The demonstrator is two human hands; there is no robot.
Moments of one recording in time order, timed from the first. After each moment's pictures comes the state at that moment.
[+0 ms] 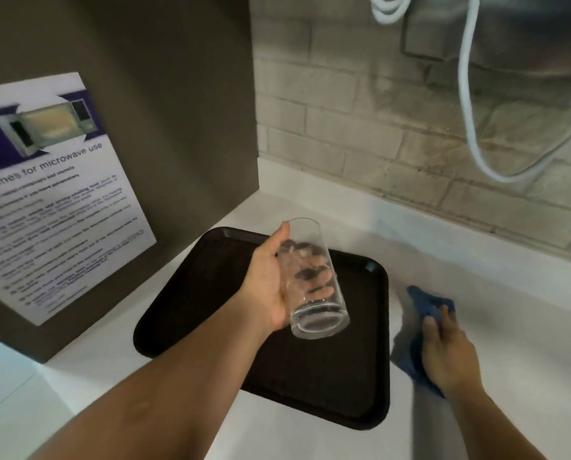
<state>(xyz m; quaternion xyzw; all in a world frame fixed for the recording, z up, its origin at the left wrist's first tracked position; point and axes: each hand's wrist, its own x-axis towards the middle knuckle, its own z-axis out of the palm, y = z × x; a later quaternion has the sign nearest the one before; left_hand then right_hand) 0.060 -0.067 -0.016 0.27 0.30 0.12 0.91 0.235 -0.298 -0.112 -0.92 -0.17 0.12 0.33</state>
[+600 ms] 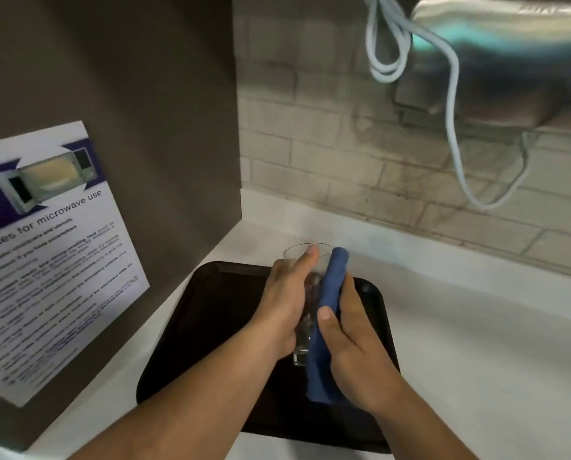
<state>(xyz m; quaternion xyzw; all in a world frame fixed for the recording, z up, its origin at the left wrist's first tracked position) 0.057 -0.053 0.016 0.49 0.37 0.12 0.78 0.078 -0.181 0.011 -0.73 -0.38 0.21 0.53</state>
